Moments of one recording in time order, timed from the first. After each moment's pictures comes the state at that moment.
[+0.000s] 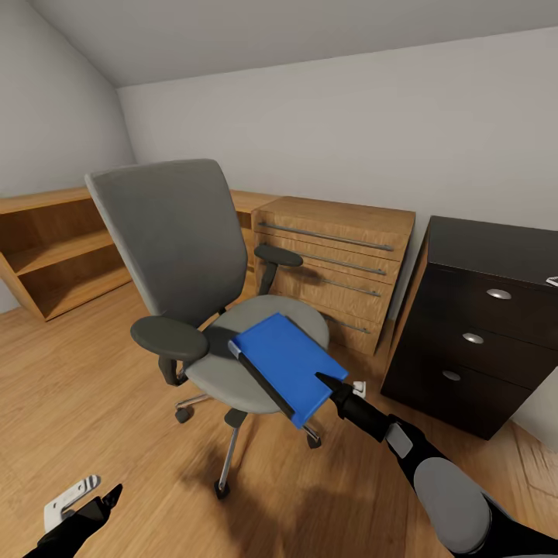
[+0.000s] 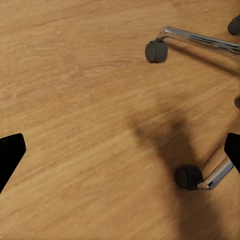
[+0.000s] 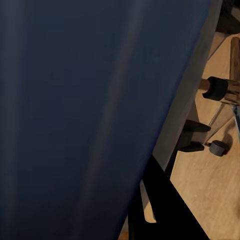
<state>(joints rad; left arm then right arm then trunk) 0.02 0.08 0.40 -1.31 0.46 0.40 -0.03 -0.81 0.03 -0.78 -0.25 0.04 0.46 1.11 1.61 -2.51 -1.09</state>
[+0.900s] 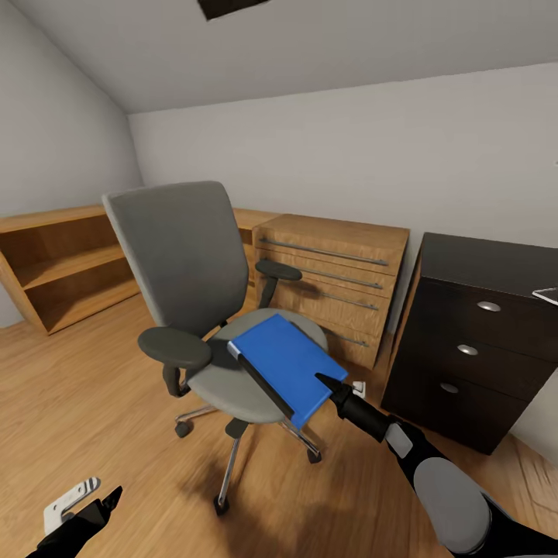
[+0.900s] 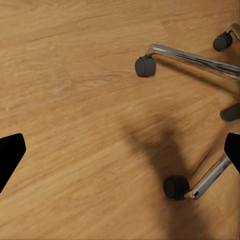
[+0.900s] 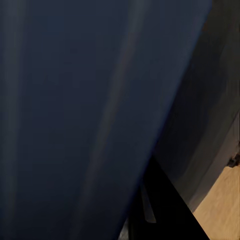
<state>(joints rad) 0.02 0.07 0.40 -1.30 0.46 0.40 -0.03 -0.81 0.03 -0.77 -0.25 0.04 0.46 1.10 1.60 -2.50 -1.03</state>
